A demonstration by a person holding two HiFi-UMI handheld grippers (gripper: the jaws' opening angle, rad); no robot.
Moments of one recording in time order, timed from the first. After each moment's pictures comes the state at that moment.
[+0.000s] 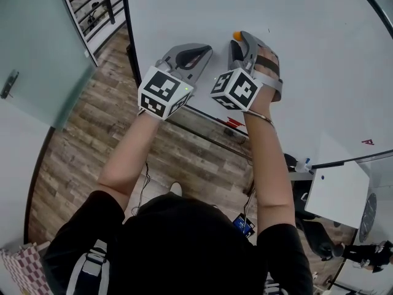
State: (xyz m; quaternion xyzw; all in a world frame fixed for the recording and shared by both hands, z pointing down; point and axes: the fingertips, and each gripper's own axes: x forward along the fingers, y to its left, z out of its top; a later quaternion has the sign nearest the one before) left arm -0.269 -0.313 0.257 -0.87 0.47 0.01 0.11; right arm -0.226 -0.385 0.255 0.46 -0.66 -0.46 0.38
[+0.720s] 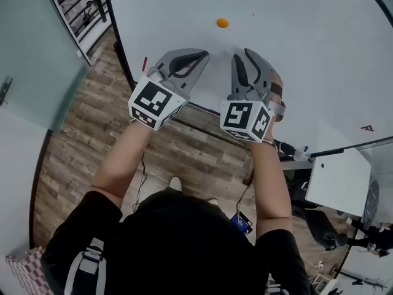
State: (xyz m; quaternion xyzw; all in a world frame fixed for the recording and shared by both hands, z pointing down) left arm -0.230 -0.283 0.265 -0.89 0.43 0.01 0.13; right arm -0.168 -0.318 0.264 0.47 -0.74 -0.39 0.28
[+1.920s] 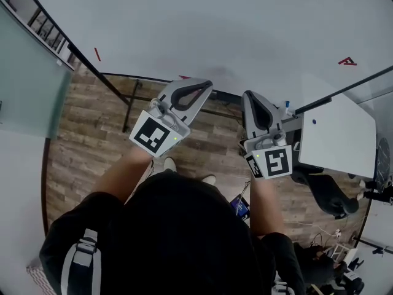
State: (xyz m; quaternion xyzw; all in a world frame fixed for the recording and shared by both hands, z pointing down) left arm 0.035 -0.161 0.319 -0.94 0.32 0.04 0.08; right arm 0.115 -0.155 0.325 0.47 -0.88 -0.09 -0.01
